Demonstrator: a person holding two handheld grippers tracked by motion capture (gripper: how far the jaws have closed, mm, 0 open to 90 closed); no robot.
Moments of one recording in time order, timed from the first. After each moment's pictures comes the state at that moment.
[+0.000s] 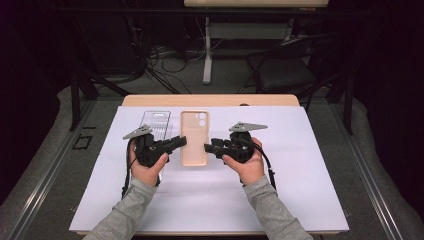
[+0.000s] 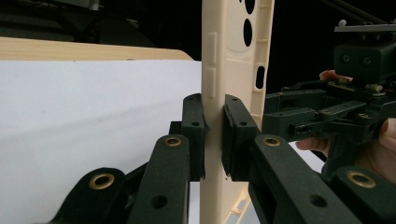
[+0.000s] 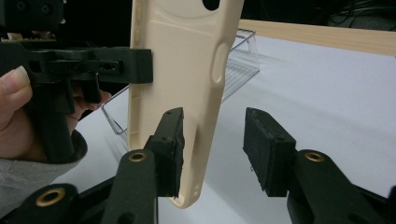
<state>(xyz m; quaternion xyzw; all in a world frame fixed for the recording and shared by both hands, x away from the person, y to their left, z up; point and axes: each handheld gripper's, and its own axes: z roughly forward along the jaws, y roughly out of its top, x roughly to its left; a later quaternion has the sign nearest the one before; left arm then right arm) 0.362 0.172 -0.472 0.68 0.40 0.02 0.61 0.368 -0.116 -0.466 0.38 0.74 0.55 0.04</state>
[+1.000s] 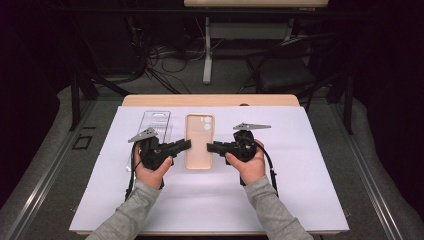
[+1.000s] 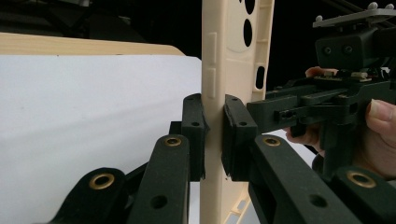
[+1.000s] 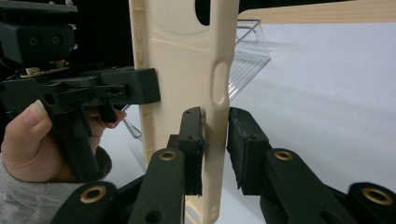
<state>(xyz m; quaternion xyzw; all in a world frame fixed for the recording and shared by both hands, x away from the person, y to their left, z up) 0.358 0.161 -0.477 0.69 0.39 0.01 0.61 0.370 -0.122 -0.470 0.41 0.72 0.56 -0.01</state>
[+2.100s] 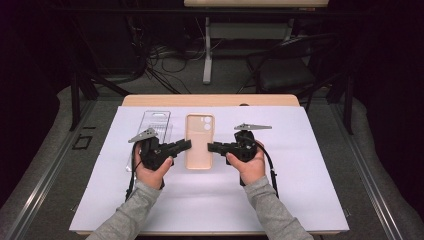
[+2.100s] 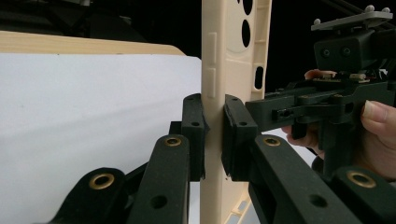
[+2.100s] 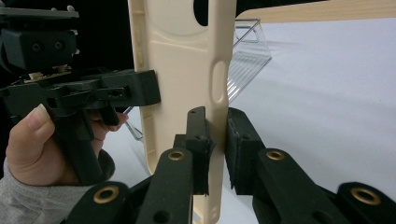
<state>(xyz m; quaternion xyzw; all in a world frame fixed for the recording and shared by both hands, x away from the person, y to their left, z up) 0.358 0.161 -0.478 0.69 0.39 0.01 0.61 0.371 -0.123 -0.472 0.42 0.71 0.56 -0.02</state>
